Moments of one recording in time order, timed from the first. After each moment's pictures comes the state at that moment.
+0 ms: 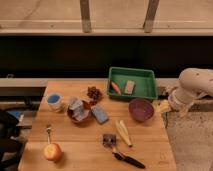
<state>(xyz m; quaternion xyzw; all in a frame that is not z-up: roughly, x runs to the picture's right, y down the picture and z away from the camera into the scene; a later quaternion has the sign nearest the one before) 0.340 0.124 0.715 -0.23 0.20 0.71 0.63</state>
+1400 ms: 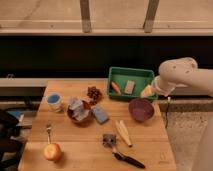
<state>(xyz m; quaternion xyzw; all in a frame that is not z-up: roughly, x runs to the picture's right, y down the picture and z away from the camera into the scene) 0.264 0.022 0.761 -0.15 0.12 0.68 0.71</state>
